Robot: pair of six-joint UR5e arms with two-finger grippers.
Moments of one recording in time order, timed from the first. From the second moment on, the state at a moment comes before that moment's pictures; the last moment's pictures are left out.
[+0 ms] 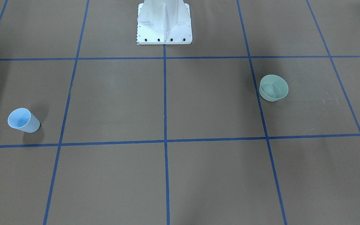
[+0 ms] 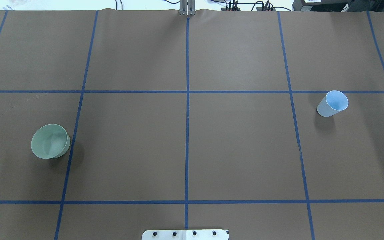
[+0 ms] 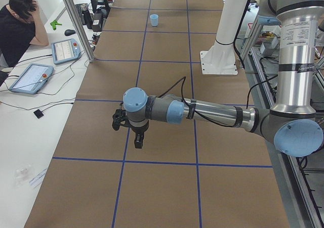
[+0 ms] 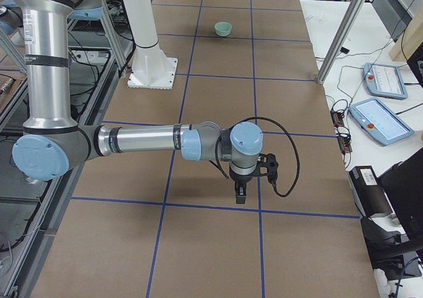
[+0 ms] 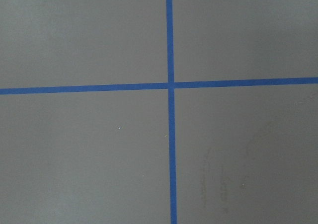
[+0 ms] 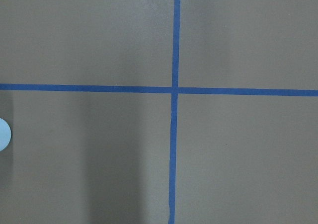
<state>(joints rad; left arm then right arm) -1.51 -1.54 -1.75 -1.57 -2.44 -0.09 1.58 -1.60 1.70 -1.63 2.37 0.01</state>
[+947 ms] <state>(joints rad) -1.32 -1.49 -1.80 -1.93 -2.40 -0.66 1.59 -1.60 1.72 -1.63 2.36 0.01</state>
